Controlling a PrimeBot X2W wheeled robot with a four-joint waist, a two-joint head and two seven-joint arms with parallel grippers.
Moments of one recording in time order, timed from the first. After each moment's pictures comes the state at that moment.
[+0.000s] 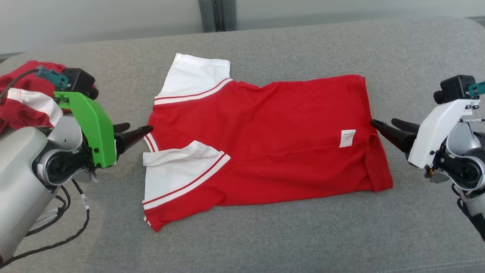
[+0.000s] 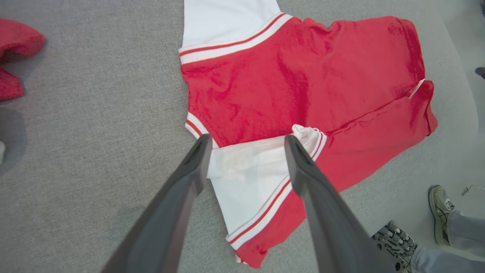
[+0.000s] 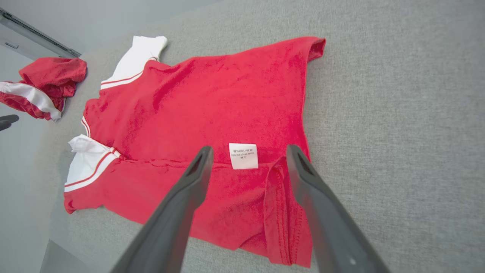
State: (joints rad) left arm -0.97 0.68 -1.10 0.45 -1.48 -0.11 0.52; right arm -0.49 -0.50 0.24 0.25 0.93 0.13 0.64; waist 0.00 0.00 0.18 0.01
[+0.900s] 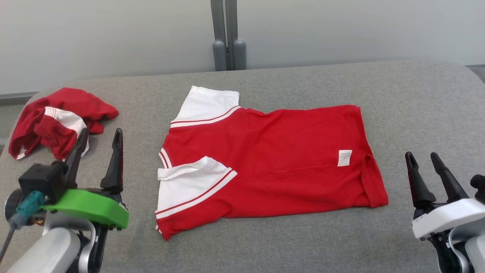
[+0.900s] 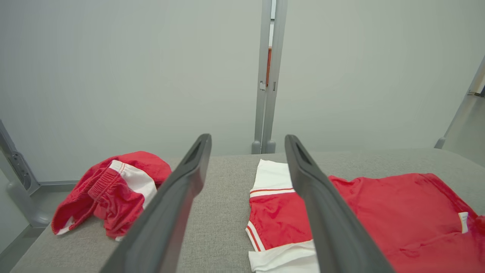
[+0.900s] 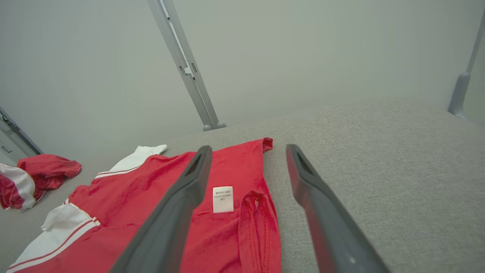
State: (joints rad) left arm -0.36 0.68 -0.68 0.00 -0.91 0.33 -0.26; right arm -0.07 -0.36 0.09 0.17 0.62 0.13 -0.18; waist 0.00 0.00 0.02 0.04
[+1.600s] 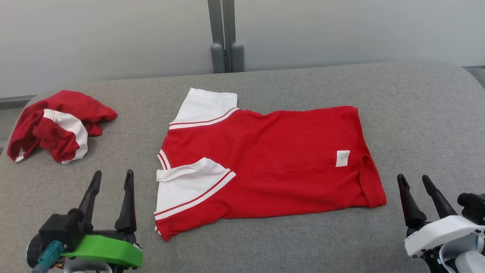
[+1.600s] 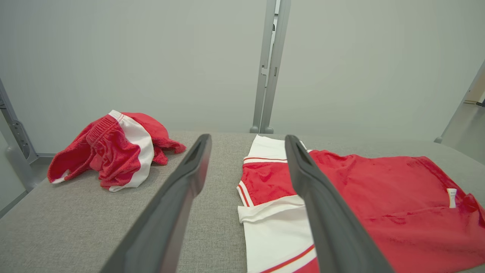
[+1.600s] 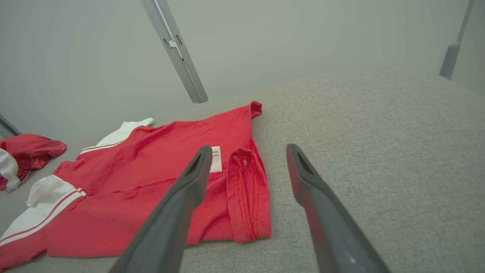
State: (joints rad) left arm -0.04 0.41 -0.36 0.01 -0.60 0.16 -0.26; right arm -0.03 -0.33 0.11 0.26 0.61 0.13 -0.22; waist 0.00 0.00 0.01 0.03
